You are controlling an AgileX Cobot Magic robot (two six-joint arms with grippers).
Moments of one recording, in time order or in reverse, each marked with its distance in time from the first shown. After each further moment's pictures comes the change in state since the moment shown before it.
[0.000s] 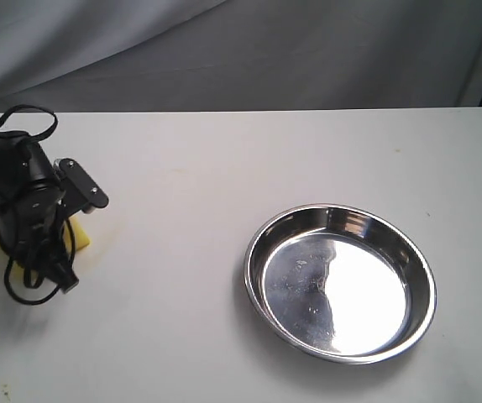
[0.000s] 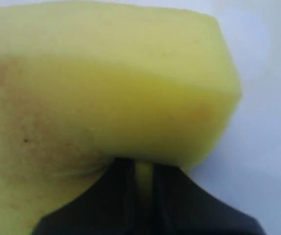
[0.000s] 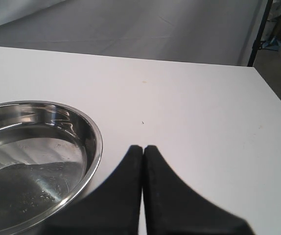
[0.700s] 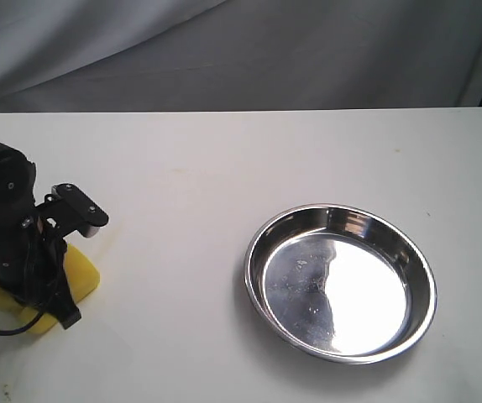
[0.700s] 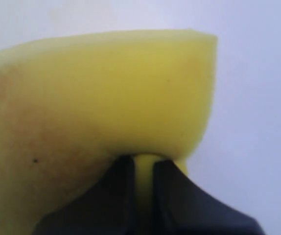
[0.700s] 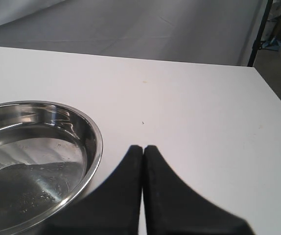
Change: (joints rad) left arm 0.008 -0.134 0.069 -0.559 0.040 0.487; right arm 0.000 0.000 0.000 0.000 0.000 0.000
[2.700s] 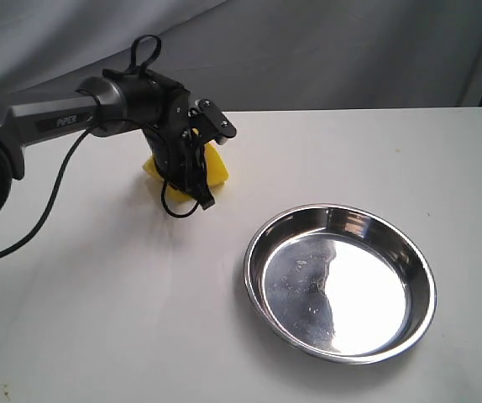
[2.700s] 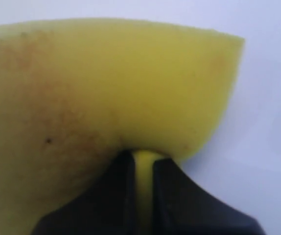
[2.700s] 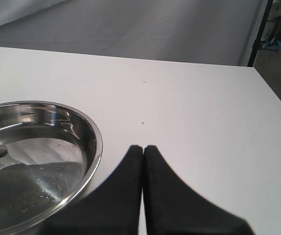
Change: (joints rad) left arm -0.111 0.633 -0.977 -0.024 0.093 0.116; right arm 0.000 0.000 0.000 0.000 0.000 0.000
